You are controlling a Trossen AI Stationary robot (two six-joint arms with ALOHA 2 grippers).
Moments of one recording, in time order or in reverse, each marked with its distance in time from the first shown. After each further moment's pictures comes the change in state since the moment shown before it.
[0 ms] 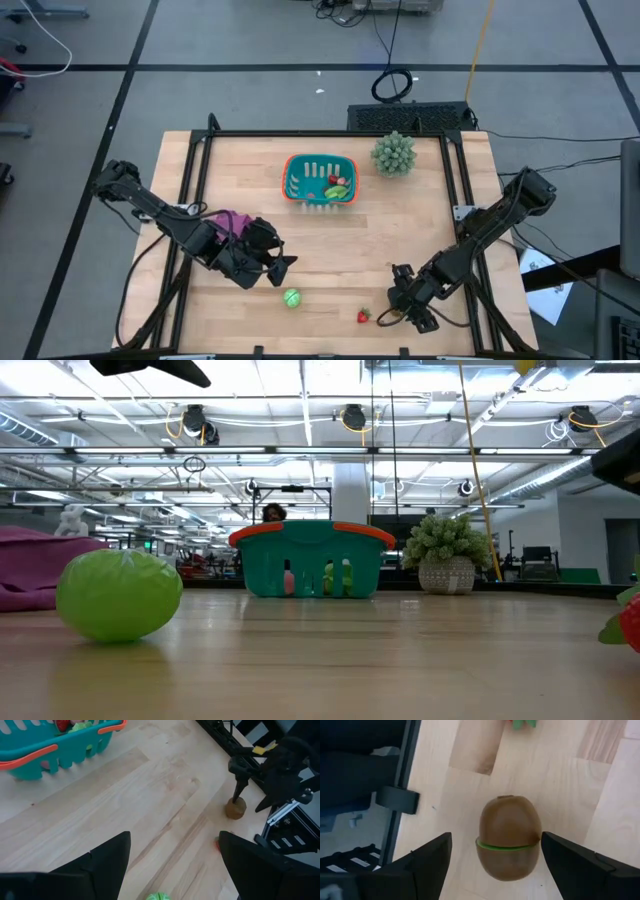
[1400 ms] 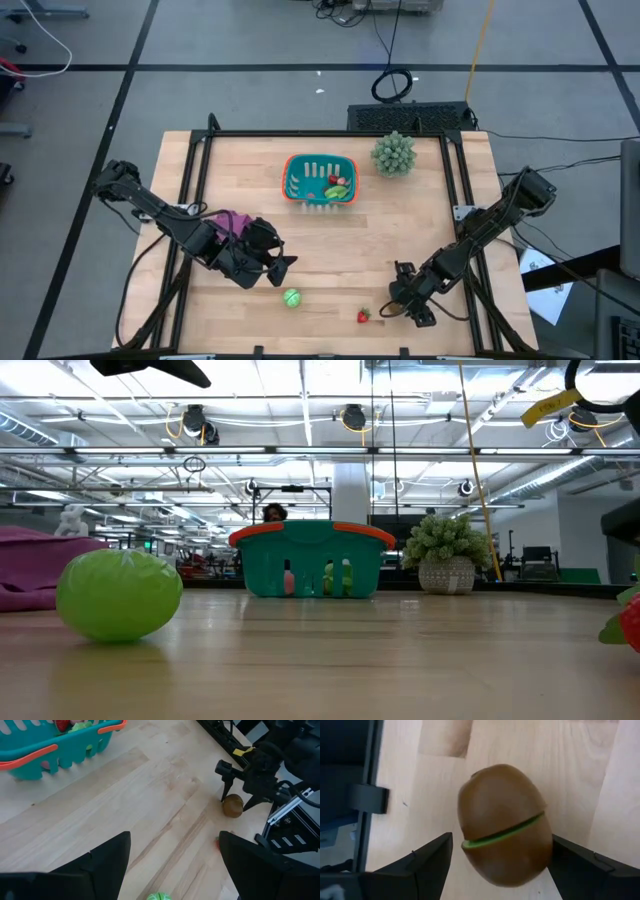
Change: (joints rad) left arm 0.000 0.000 0.000 0.000 0.002 0.004; right arm -0.006 0.002 -0.181 0.215 0.006 0.080
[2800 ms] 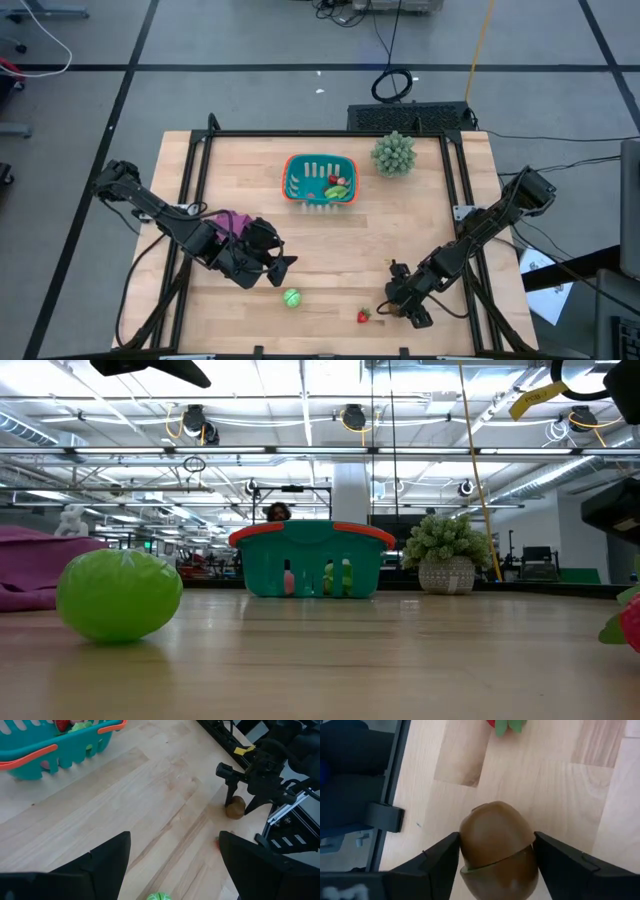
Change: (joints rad) left arm 0.000 0.000 0.000 0.000 0.001 0.001; right arm -0.027 0.000 0.016 0.059 -0.004 -0.053
